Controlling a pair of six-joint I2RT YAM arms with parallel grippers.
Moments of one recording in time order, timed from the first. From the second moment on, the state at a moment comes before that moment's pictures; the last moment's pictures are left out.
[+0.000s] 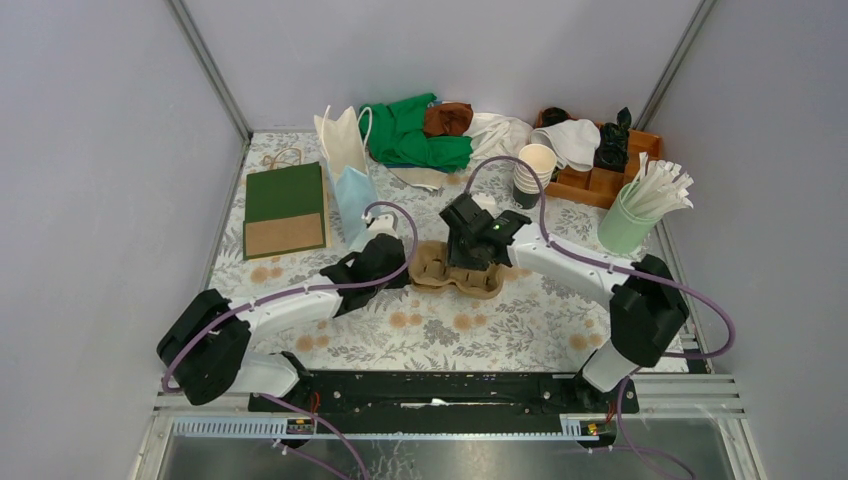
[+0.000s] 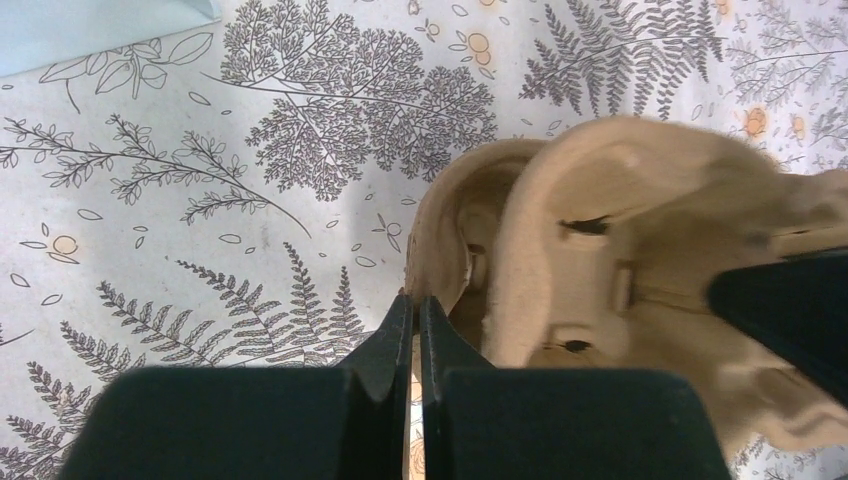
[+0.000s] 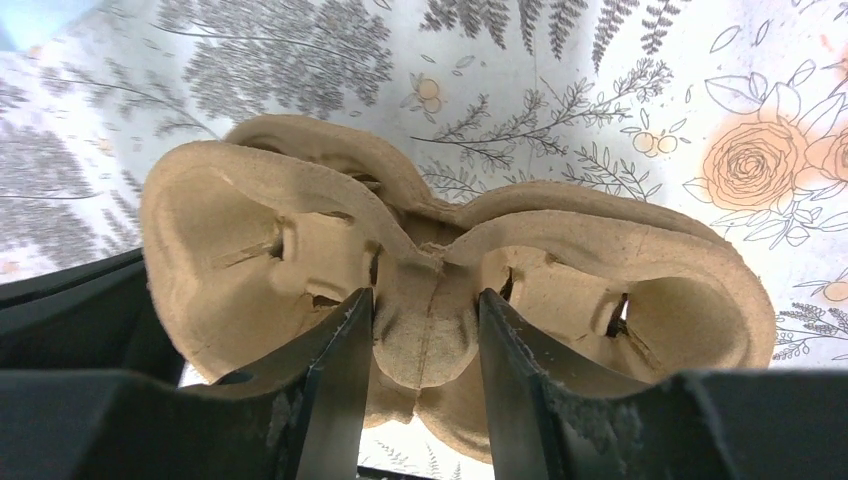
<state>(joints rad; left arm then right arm) -0.79 1.32 0.65 -0.05 -0.26 -0.71 0.82 1.63 1.21 -0.68 0.22 0.85</state>
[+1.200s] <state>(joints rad) -0.79 1.73 1.02 -0.01 -0.30 -0.77 0.59 1.07 1.15 -0.87 0.43 0.74</state>
